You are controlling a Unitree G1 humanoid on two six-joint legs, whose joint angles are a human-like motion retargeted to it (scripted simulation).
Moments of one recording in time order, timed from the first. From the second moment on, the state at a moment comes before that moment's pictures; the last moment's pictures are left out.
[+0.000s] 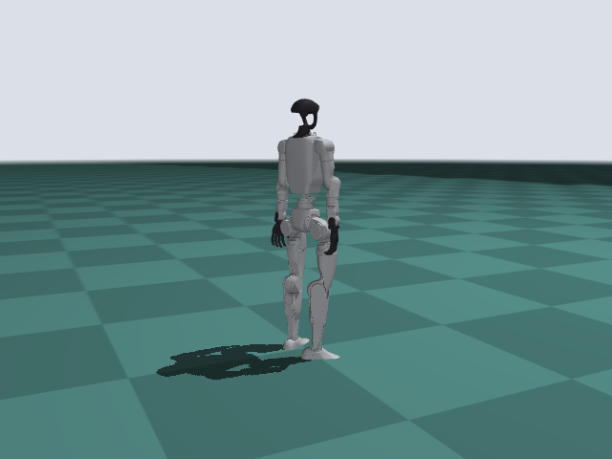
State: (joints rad) left arm 0.08 0.08 -0.04 1.59 0.22 -0.03 0.08; right arm -0.02 -0.15 -0.20 1.67 -0.64 -0.03 0.03; waist 0.00 0.02 -0.10; left_leg -0.03 0.00 0.24 0.02 -0.05 0.02; right_leg 0.04 -0.13 -0.59 0.01 0.06 0.05
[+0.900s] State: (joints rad) left arm 0.08 0.08 -0.03 1.59 0.22 -0.02 0.08; right arm -0.03 -0.14 -0.19 1.67 -0.63 0.00 0.04; waist 0.00 0.02 -0.10; left_leg -0.03 -0.01 0.24 0.02 -0.05 0.02; right_leg 0.04 -0.13 -0.59 0.01 0.06 0.05
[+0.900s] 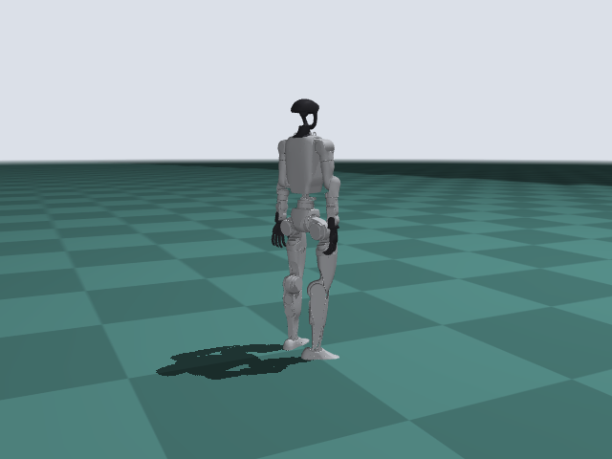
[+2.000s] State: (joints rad) left arm 0.07 0.09 -0.04 1.59 0.23 -0.02 0.07; right arm -0.03 -0.15 -0.19 1.68 -0.63 0.01 0.05; waist 0.00 0.02 -0.11; left_leg -0.03 0.00 0.24 0.02 -0.05 0.02; right_leg 0.04 -0.13 -0.59 0.01 0.06 0.05
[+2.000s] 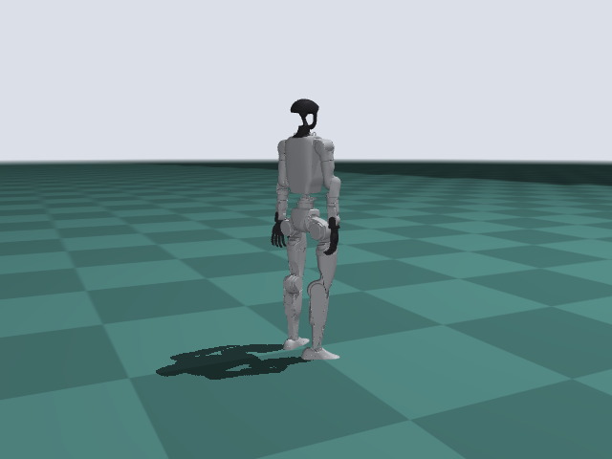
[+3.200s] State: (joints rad) left arm 0.08 0.09 -0.04 1.59 0.23 -0.02 0.07; right arm -0.03 -0.15 -0.20 1.68 -0.64 0.01 0.05; waist 0.00 0.02 -0.11; left_leg -0.03 -0.01 0.24 0.02 -0.05 0.02; right_leg 0.04 -0.13 -0.59 0.01 0.06 0.05
